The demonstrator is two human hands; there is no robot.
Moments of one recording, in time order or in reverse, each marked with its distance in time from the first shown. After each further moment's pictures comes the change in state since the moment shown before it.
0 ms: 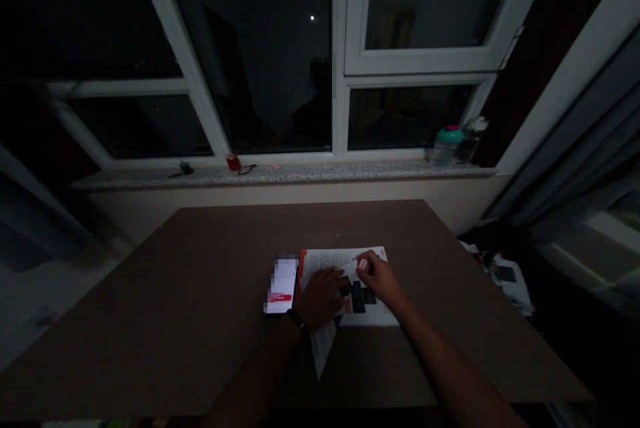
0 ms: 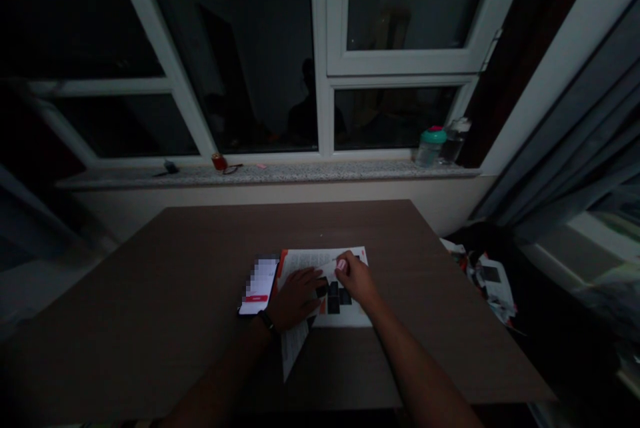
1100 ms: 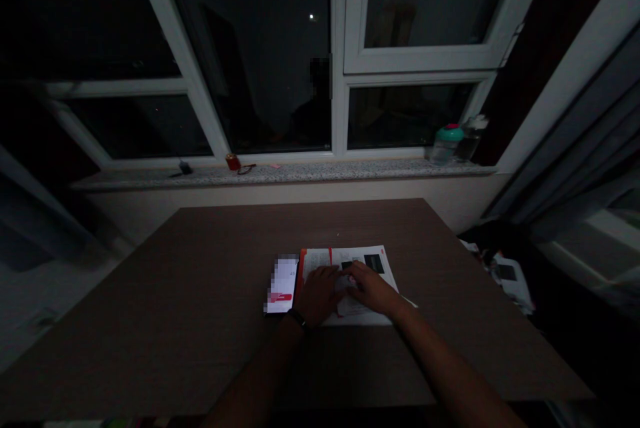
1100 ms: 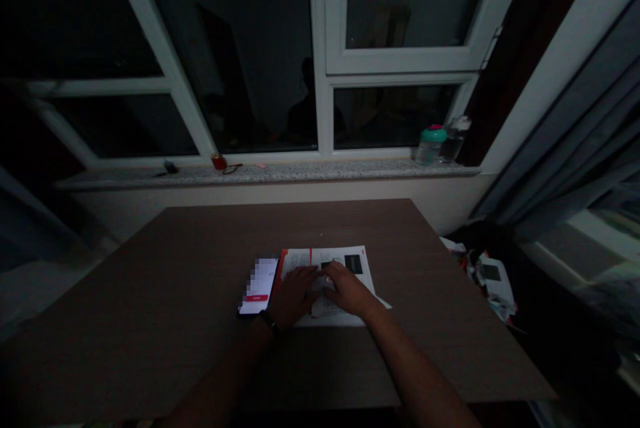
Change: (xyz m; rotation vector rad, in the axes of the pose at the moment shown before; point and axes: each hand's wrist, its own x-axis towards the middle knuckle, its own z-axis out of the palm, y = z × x) left_hand 0.003 -0.004 0.006 0.004 0.065 -0.119; right_hand -0.014 -0.039 -0.004 -0.068 -0.323 -0.361
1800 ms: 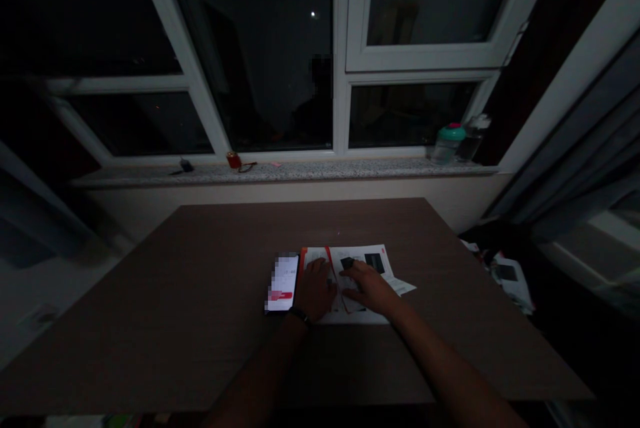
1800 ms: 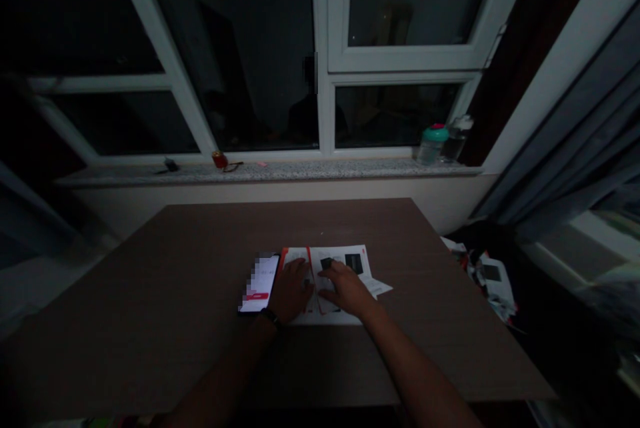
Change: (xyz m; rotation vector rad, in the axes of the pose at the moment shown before) left_hand 0.003 0.000 0.005 0.053 0.154 -0.198; right_hand -0.002 0.005 0.007 -0.179 -0.016 0.082
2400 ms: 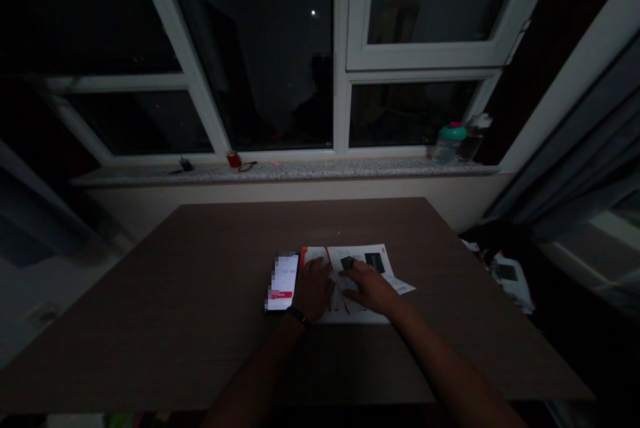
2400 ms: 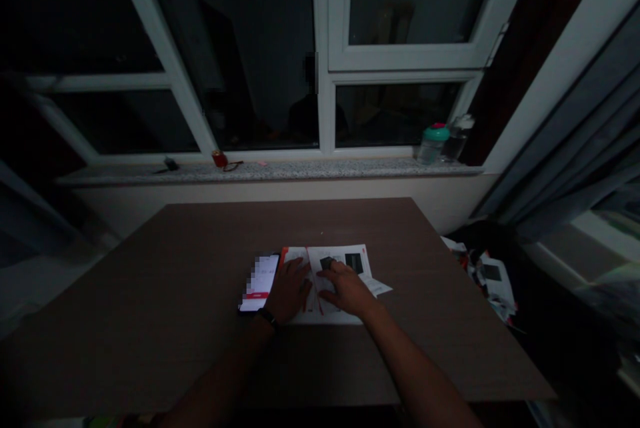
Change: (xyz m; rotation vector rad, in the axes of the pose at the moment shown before) left_hand -0.004 -0.010 0.002 0.048 -0.004 0.039; right_hand -0.002 0.002 0.001 -0.040 -0.029 -0.034
